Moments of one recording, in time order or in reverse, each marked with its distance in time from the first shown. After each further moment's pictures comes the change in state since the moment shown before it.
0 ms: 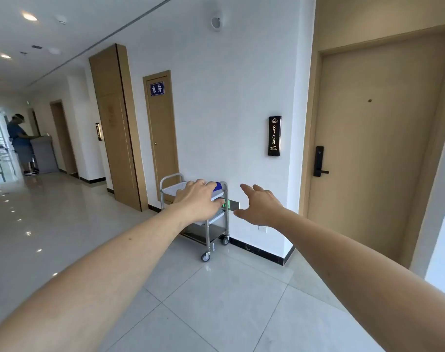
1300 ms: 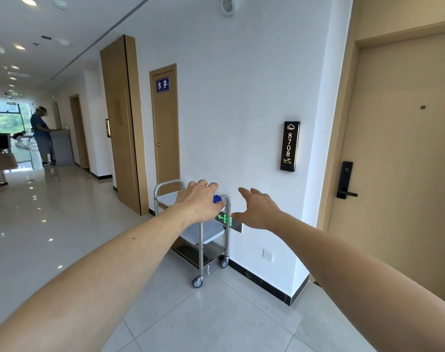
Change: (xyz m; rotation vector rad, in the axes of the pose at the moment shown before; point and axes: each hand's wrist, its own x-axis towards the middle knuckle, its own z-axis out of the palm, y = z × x) left_hand 0.326 0.013 0.128 0.066 0.009 -0.102; right_hand 0.317 0.176 0.030 0.003 -0.045 -0.087
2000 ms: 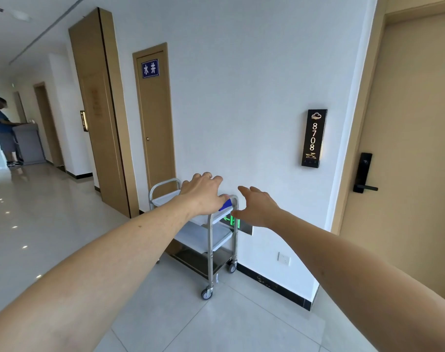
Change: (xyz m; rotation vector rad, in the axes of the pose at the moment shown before) left_hand 0.185 -0.203 0.055 0.026 -0.062 0.124; right_hand 0.230 -0.093 0.108 0.008 -0.014 0.107
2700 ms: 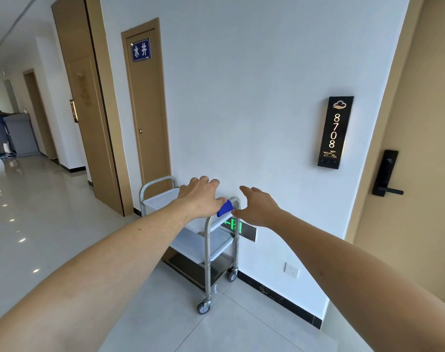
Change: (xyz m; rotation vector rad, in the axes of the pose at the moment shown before) left_hand 0.180 -0.053 0.103 -0.037 -0.067 -0.047; right_hand 0.200 0.070 0.061 0.035 -0.026 0.029
